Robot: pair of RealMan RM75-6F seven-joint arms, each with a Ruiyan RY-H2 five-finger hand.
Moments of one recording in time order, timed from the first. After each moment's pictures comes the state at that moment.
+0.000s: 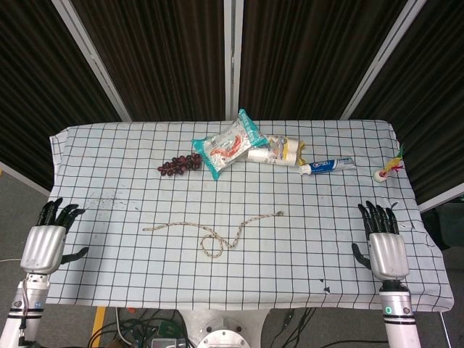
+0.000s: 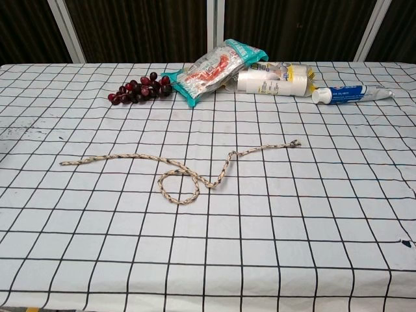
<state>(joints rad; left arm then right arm) -0.18 -1.23 -0.02 -1.66 1.42 1.47 0.20 0.16 -1.35 0.06 -1.67 -1.40 1.50 -0.34</state>
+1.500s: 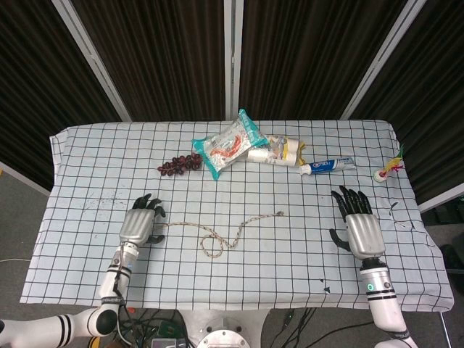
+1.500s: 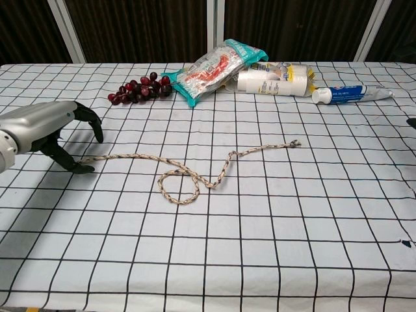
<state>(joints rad) -0.51 -1.67 -0.19 -1.51 1.01 1.11 0.52 0.29 -1.37 0.16 -1.71 -1.32 1.31 -0.34</state>
